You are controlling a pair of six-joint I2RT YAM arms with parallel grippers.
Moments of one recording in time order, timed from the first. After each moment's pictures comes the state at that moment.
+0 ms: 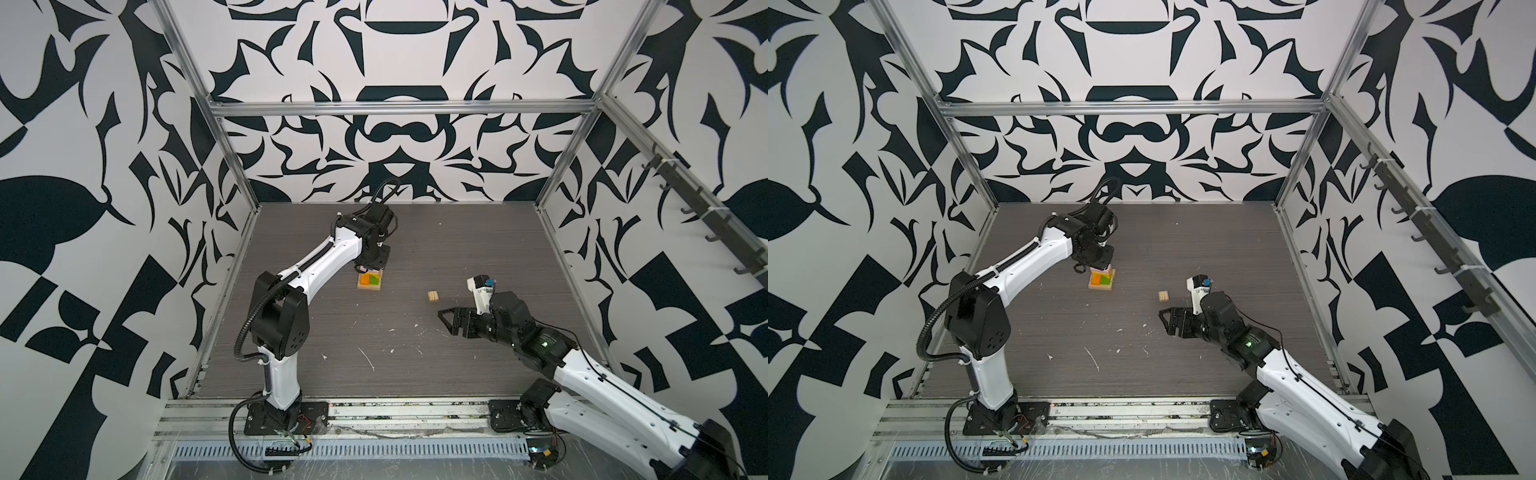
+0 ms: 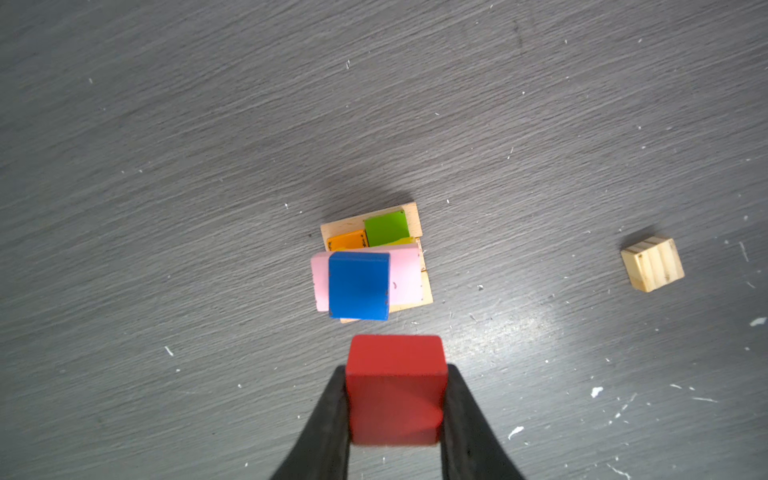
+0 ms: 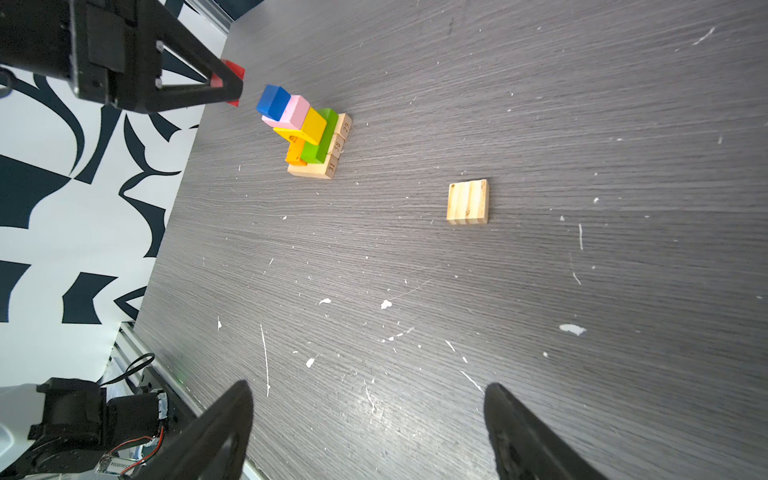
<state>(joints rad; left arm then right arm) -0.58 1.88 1.70 -1.02 -0.10 -0.18 0.64 0.79 0.50 -0.33 -0.17 0.67</state>
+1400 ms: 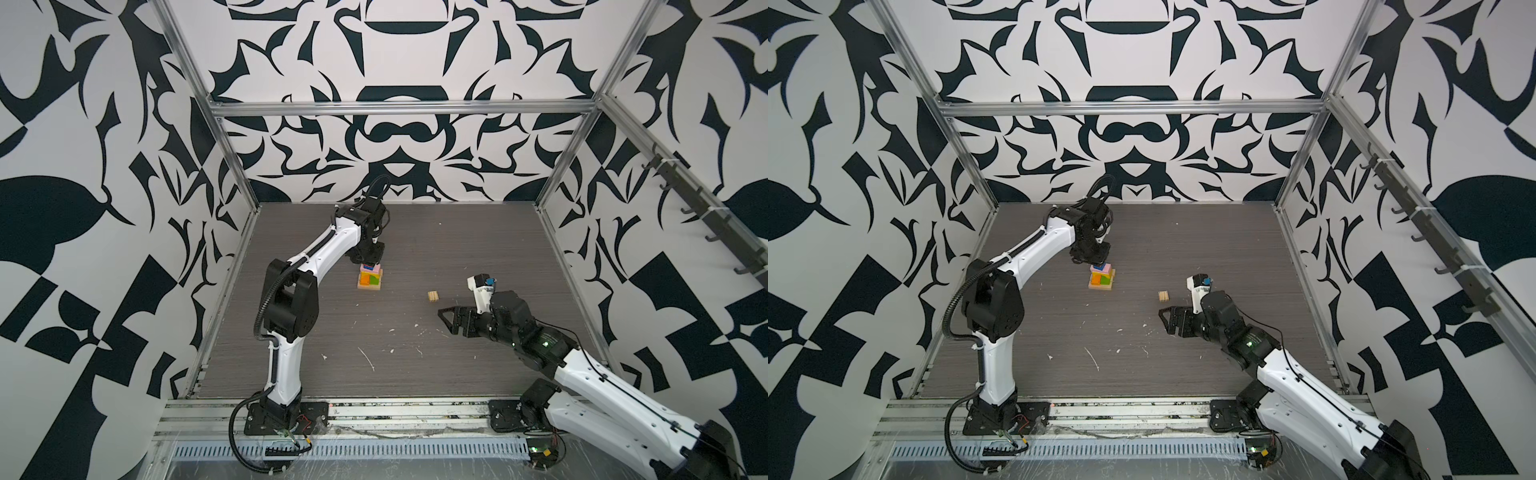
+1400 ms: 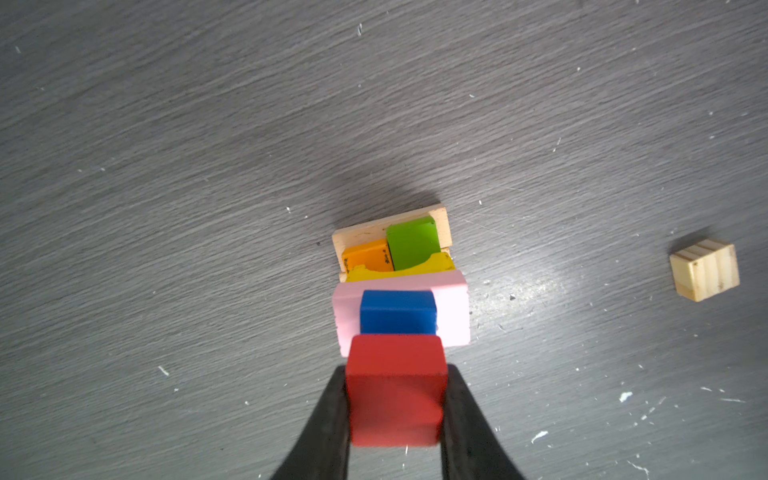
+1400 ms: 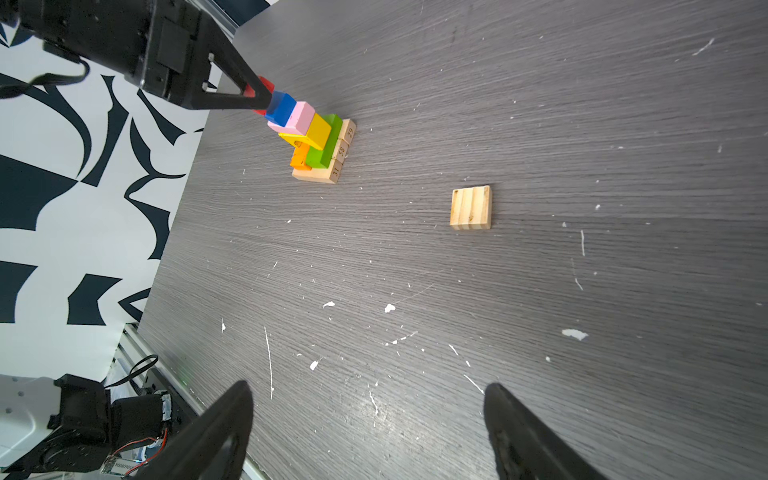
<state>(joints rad) -0.50 2.03 1.82 -1.11 -0.02 -0.13 0.64 0.79 0.51 -0.33 -0.17 0.67</state>
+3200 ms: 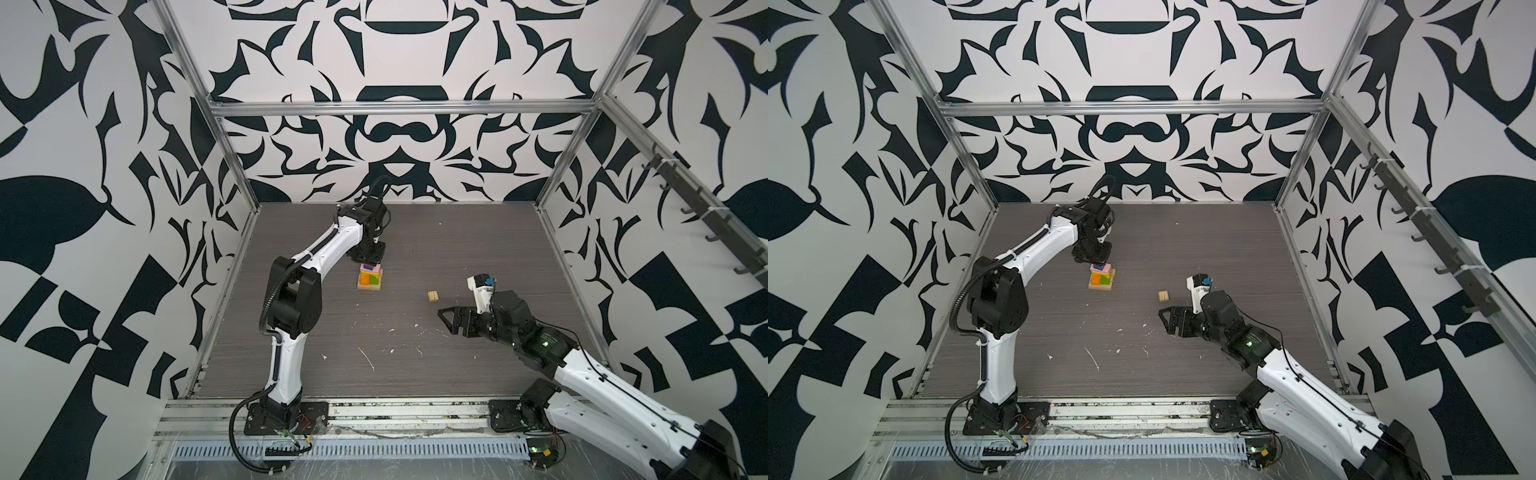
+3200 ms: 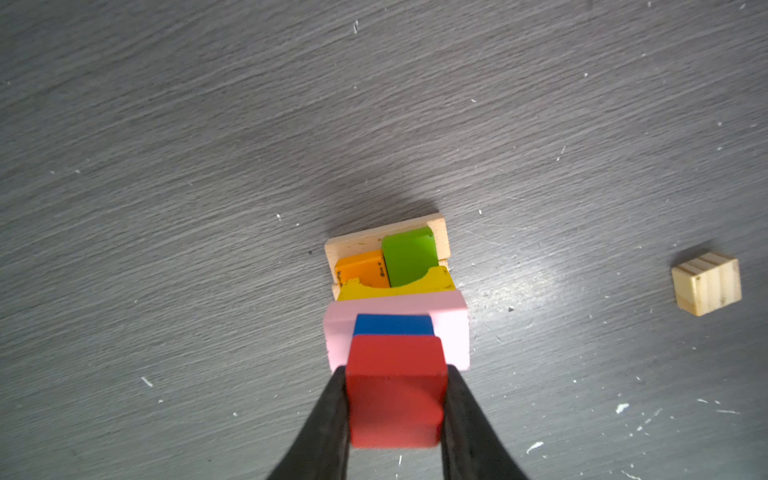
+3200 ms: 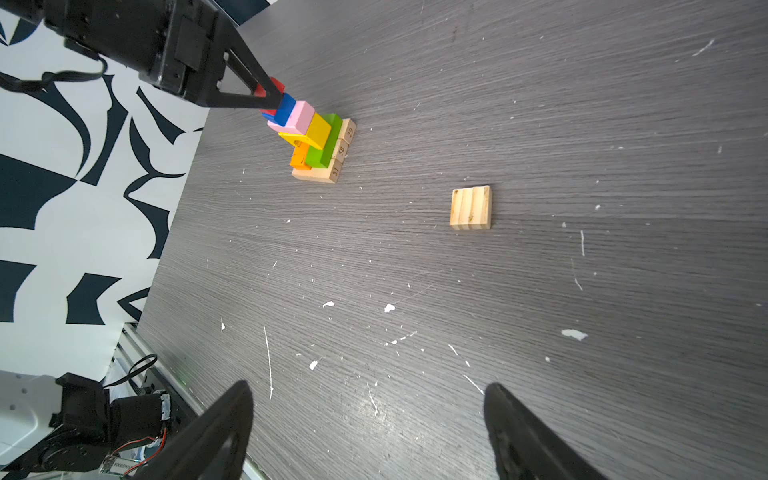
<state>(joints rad) -0.50 2.07 1.85 -1.12 -0.01 -0.14 0.64 0.79 0.51 -0.33 -0.17 0.67</state>
